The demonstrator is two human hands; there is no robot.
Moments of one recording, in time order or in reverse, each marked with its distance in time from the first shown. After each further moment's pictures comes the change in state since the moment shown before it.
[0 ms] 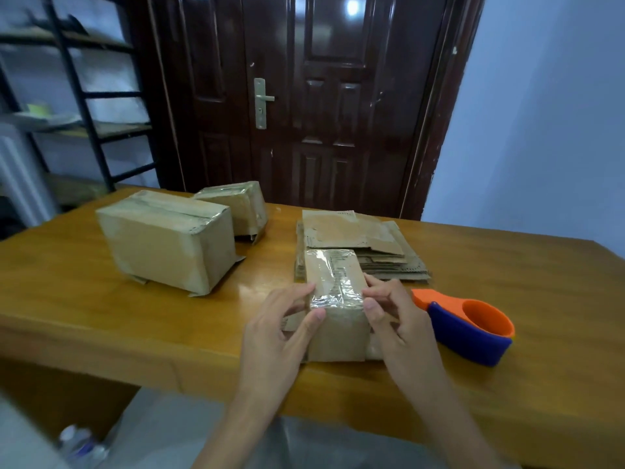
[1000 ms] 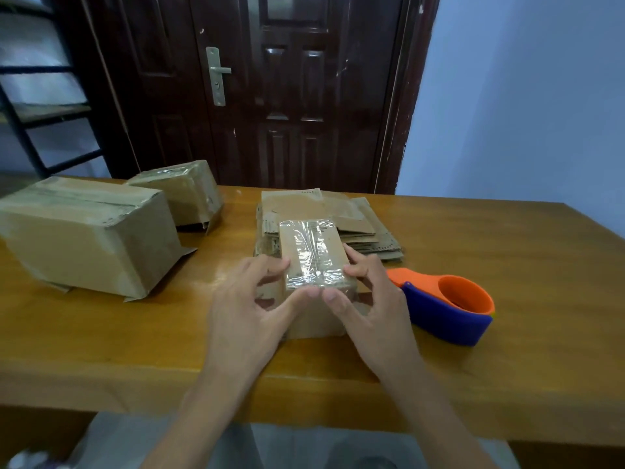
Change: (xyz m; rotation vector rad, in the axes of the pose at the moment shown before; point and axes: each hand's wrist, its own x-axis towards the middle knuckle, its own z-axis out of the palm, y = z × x) left_hand 0.038 -0.008 0.030 0.075 -0.041 0.032; right_hand 0.017 0.021 -0.001 0.005 0.038 0.032
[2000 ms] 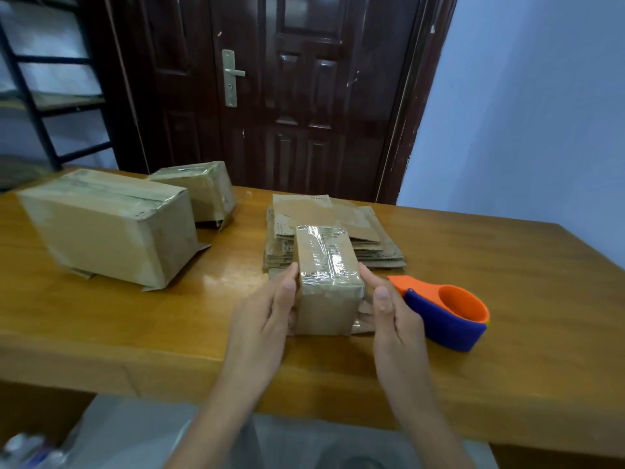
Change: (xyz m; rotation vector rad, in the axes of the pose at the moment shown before) left_hand -0.023 0.004 -0.003 -0.174 -0.125 -0.130; right_hand -0.033 -0.029 -0.003 0.132 0.089 0.099
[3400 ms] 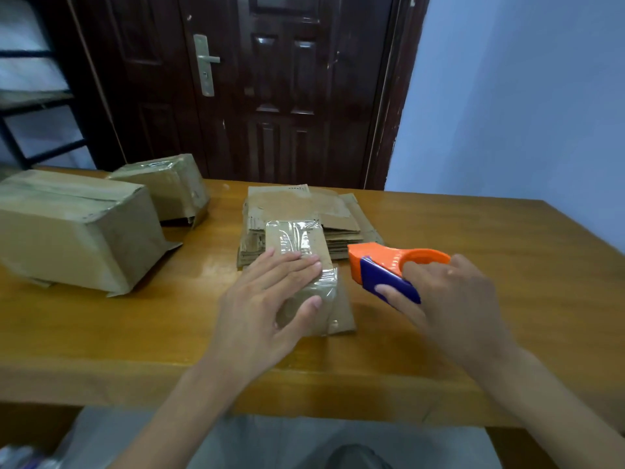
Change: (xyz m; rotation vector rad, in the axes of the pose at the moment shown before) left_hand 0.025 0.013 0.017 0.516 -0.091 0.516; right_hand 0.048 0.012 -0.108 -1.214 -0.062 -0.615
